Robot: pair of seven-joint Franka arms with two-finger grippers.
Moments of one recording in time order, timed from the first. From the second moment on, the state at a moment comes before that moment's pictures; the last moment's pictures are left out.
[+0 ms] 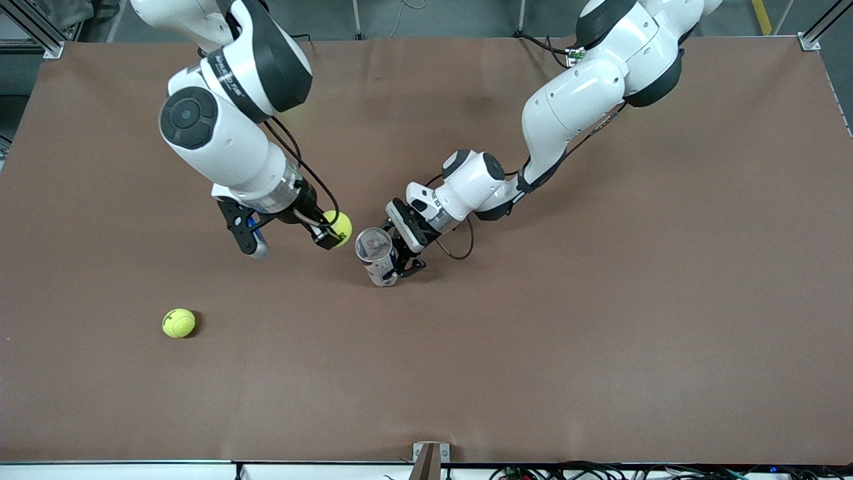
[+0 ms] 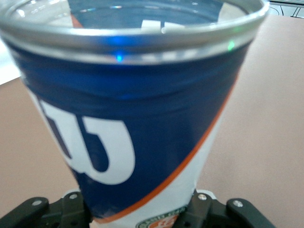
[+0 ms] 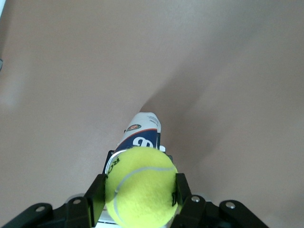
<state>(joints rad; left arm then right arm) -0.39 1.08 -0.60 -1.61 -0.07 3.52 0.65 0.52 0.30 -0.04 -1.56 0.21 1.93 1.40</state>
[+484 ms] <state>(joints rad) -0.39 1.08 -0.60 -1.61 -0.07 3.52 0.65 0.57 0.37 -0.04 -1.54 0.21 1.97 1.46</state>
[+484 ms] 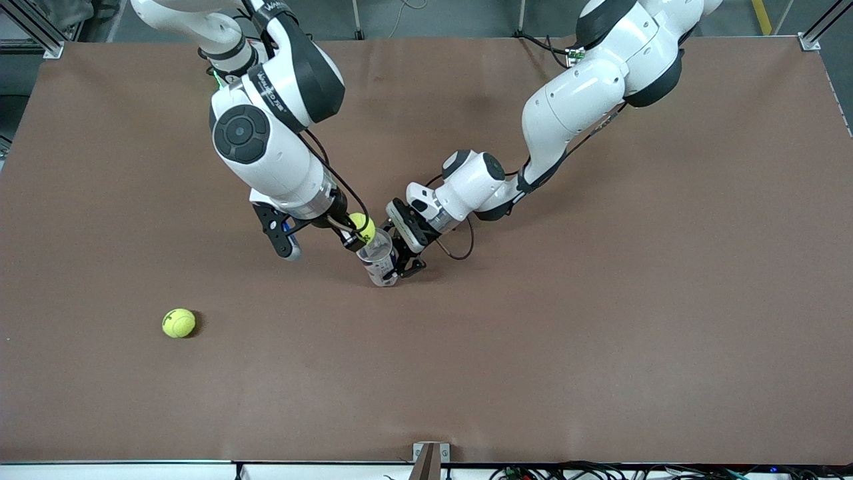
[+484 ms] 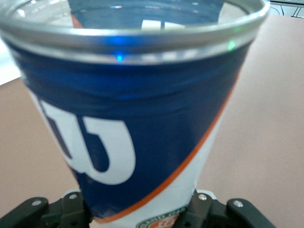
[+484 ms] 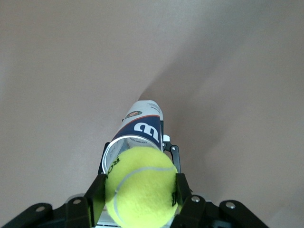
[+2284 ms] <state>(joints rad) -0.39 1.08 -0.60 -1.60 -0.07 3.52 0.65 0.61 0.46 -0.05 -1.50 0.21 2.03 1.48</state>
